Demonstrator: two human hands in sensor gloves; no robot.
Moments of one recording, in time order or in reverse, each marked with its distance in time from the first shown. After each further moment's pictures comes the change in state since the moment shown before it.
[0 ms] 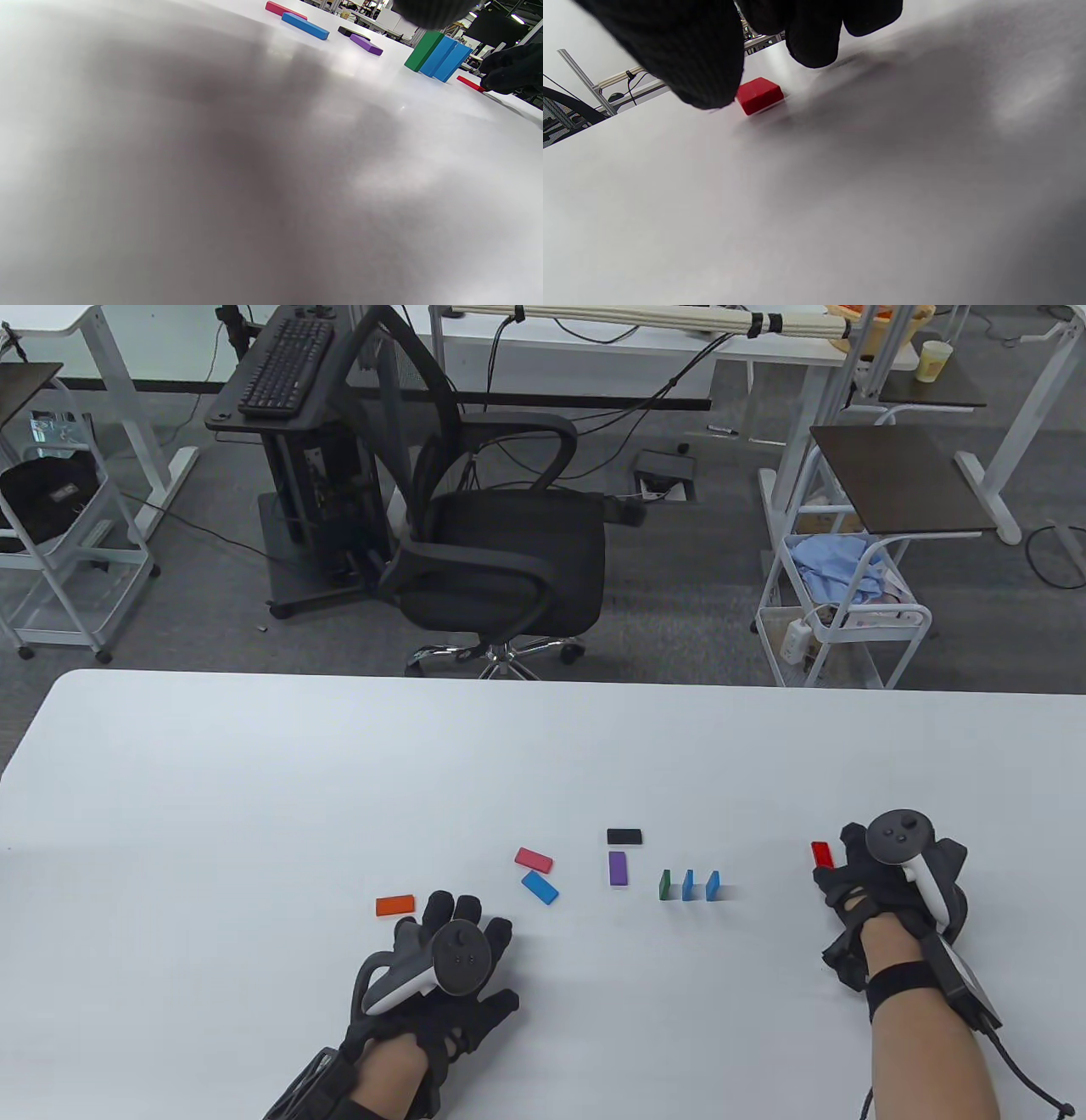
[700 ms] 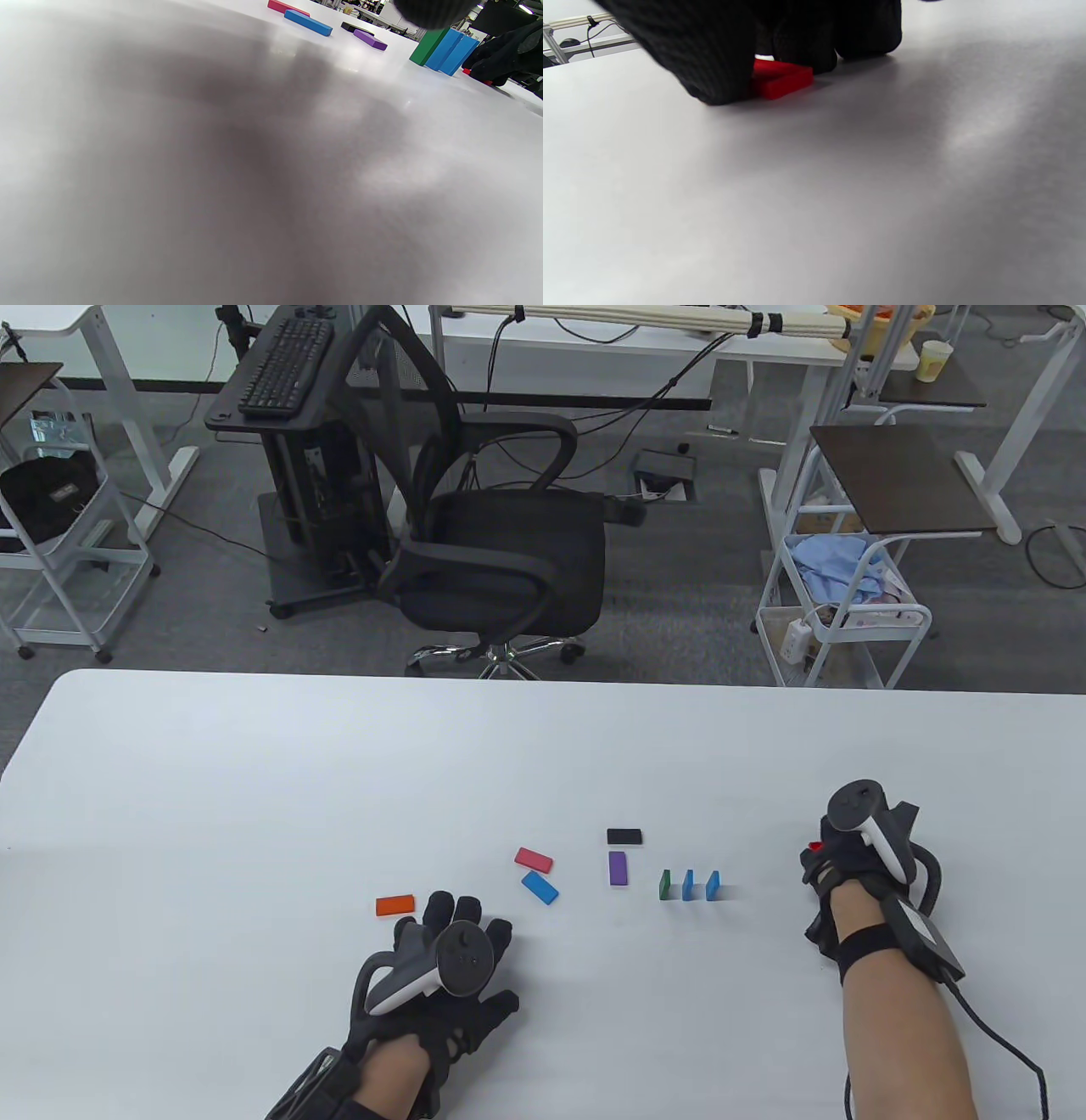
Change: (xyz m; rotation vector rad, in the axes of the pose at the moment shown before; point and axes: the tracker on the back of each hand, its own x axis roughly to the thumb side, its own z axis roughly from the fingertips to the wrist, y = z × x) left_hand 0.002 0.000 0.000 -0.006 0.014 -0.023; right_hand 0.038 0.007 -0.023 0.009 0.068 0.198
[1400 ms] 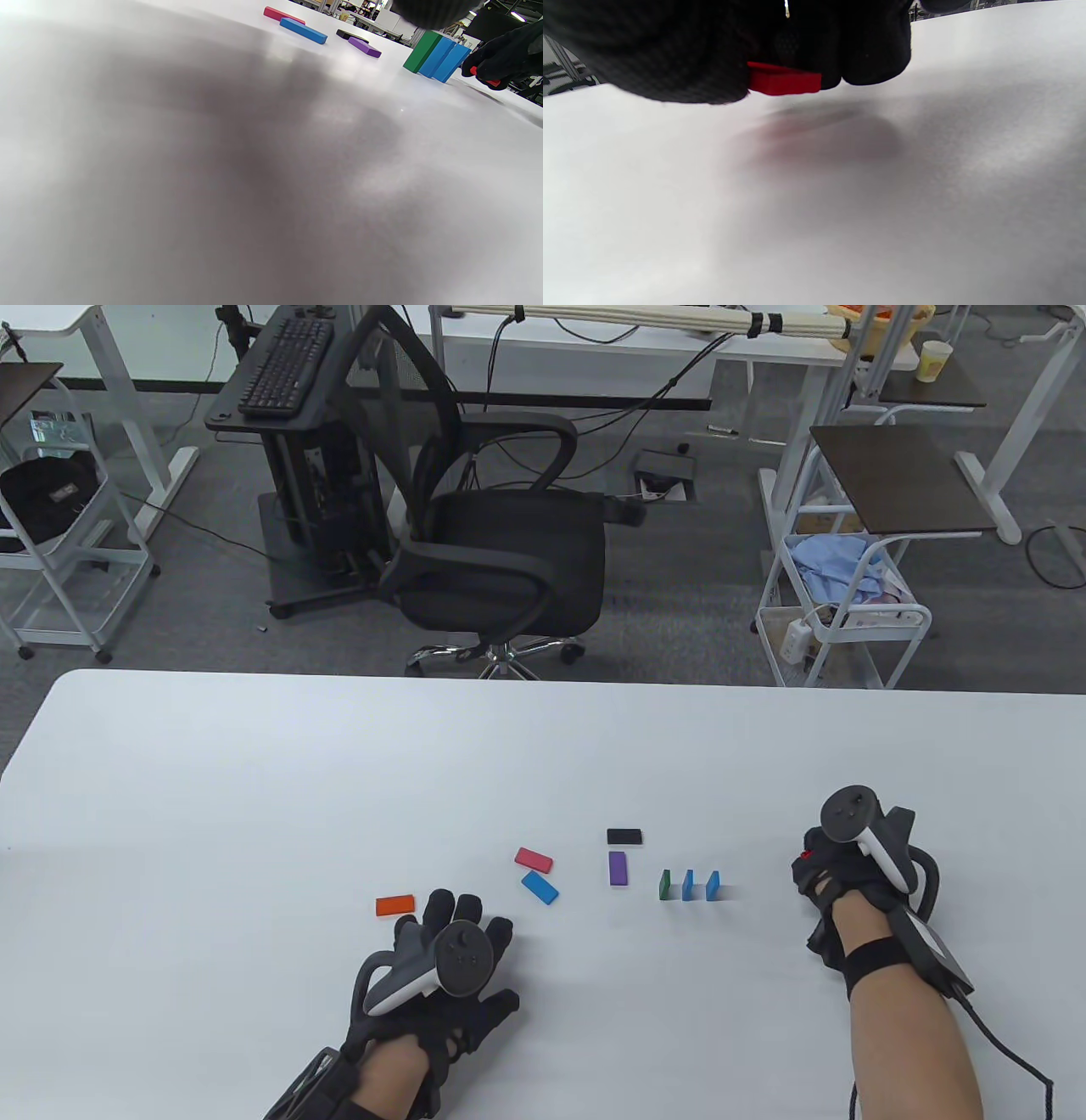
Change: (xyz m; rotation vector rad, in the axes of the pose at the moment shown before) left_hand 0.000 0.001 0.001 0.019 -0.012 0.006; right_hand 0.003 -0.010 0.025 -0.031 -0.124 -0.024
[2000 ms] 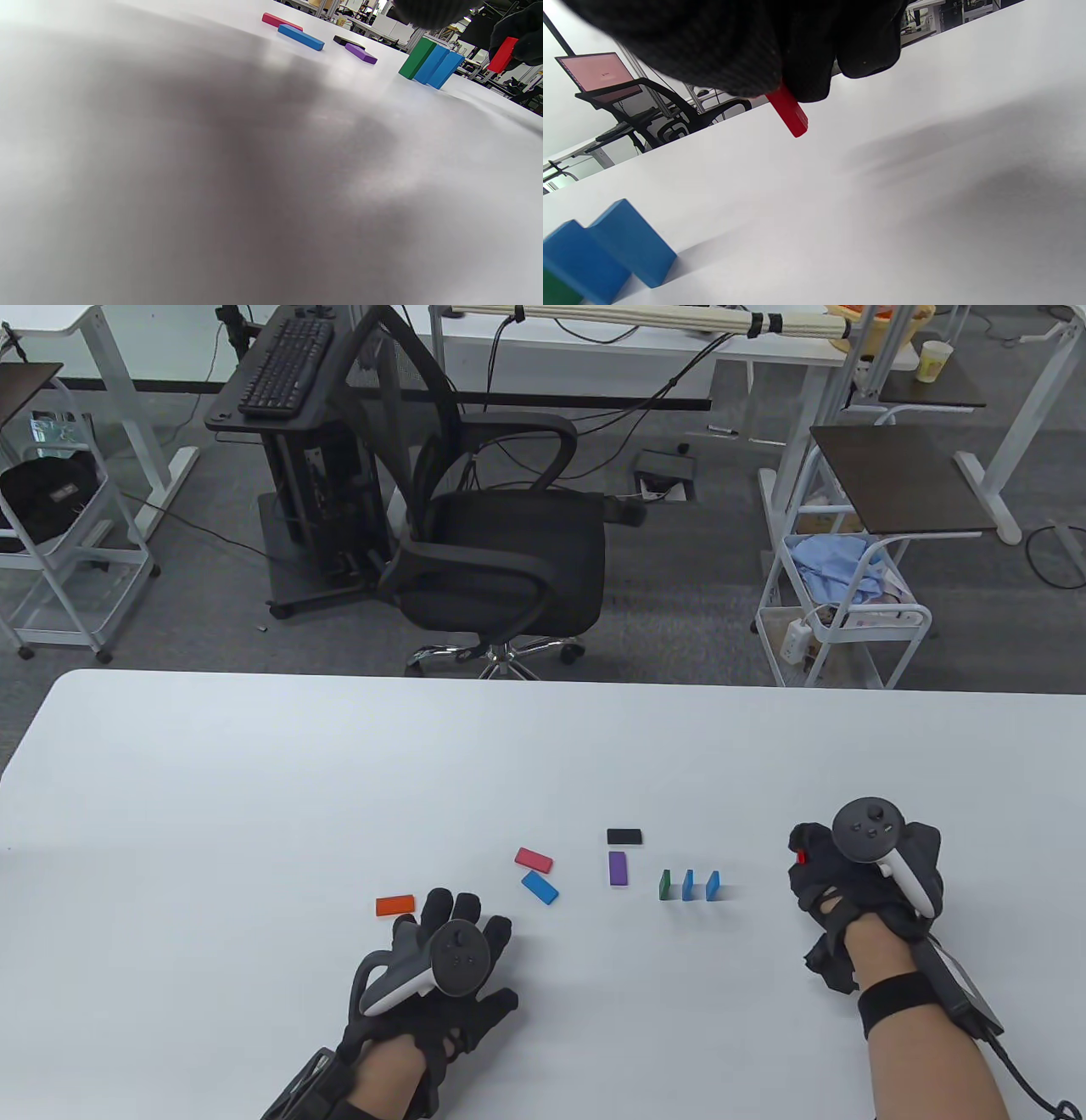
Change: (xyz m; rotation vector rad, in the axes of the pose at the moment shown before) left_hand -0.002 0.001 0.001 0.008 -0.012 0.011; right_hand 0.011 -0.022 0.049 -0.004 -0.193 -0.150
